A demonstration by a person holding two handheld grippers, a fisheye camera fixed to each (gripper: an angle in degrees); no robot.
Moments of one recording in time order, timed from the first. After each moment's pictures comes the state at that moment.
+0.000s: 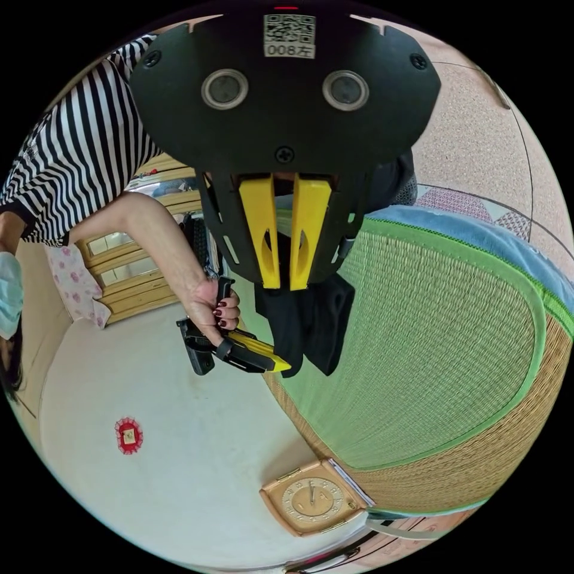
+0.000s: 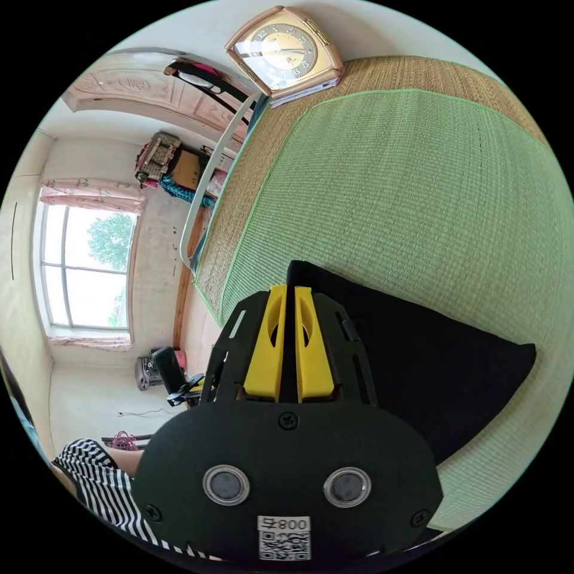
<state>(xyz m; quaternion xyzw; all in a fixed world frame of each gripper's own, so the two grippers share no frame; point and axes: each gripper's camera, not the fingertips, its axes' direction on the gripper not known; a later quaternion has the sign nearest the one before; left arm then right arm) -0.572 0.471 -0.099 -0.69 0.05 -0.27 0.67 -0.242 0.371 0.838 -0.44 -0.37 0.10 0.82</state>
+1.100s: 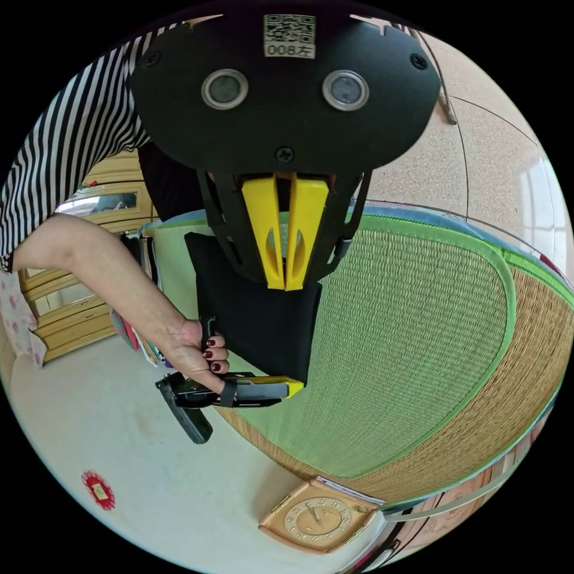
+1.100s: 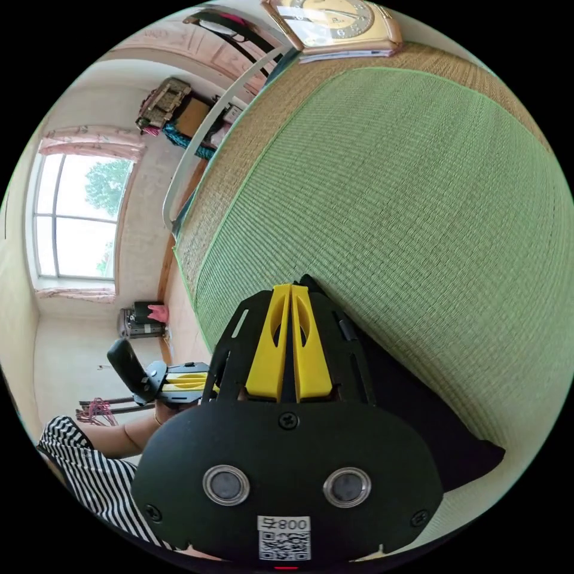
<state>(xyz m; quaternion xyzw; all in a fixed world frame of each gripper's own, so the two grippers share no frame) -0.557 0.474 -0.078 -0.77 -0.02 -0.13 0.63 -0.300 0.405 0.919 -0.48 -0.39 -0.01 0.79</state>
